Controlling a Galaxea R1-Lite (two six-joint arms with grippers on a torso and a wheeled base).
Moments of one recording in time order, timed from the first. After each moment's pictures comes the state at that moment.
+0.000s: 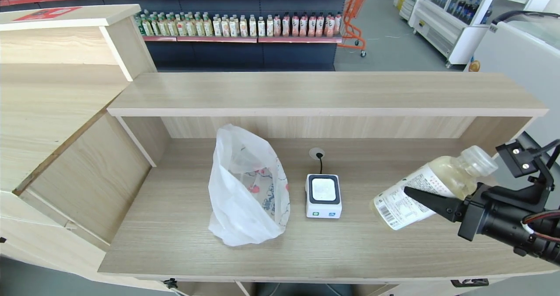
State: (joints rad) left arm 0.00 0.00 0.00 0.00 0.01 0.01; right arm 0.22 1.40 -0.29 -0.98 0.46 0.15
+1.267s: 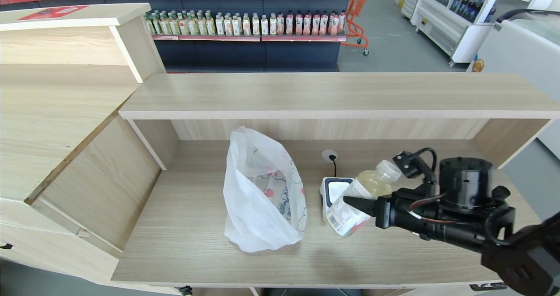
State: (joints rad) left arm 0.00 0.00 0.00 0.00 0.01 0.01; right arm 0.42 1.83 -0.51 -1.00 0.32 0.28
